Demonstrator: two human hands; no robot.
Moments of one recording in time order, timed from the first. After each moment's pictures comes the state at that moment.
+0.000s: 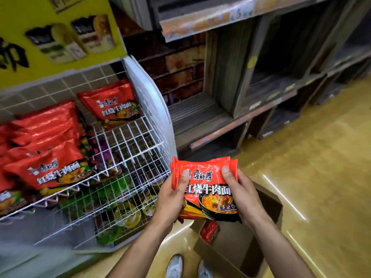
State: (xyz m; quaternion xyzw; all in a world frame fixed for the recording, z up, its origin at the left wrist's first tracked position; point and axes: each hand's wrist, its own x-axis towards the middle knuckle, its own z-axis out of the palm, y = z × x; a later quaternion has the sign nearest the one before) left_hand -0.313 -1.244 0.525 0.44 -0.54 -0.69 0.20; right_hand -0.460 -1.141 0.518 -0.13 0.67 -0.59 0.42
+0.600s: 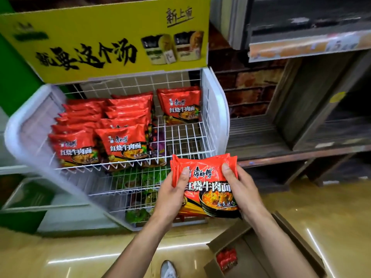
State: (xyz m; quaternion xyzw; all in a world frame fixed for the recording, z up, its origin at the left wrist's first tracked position) left_hand -0.251 -1.259 0.553 0.53 -0.49 -0.59 0.35; right_hand -0.428 -1.226 0.547 -0.32 0.61 -0.51 0.50
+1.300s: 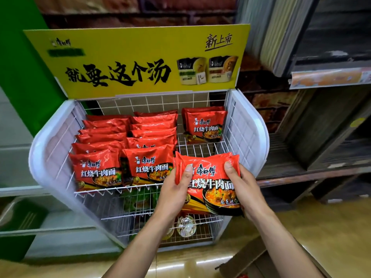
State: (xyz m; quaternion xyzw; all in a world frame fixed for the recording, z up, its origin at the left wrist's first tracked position) left_hand -0.163 -1.350 0.569 0.49 -0.53 -0.58 0.36; right_hand -0.343 -1.312 0.573 -0.34 0.62 -0.53 0.47
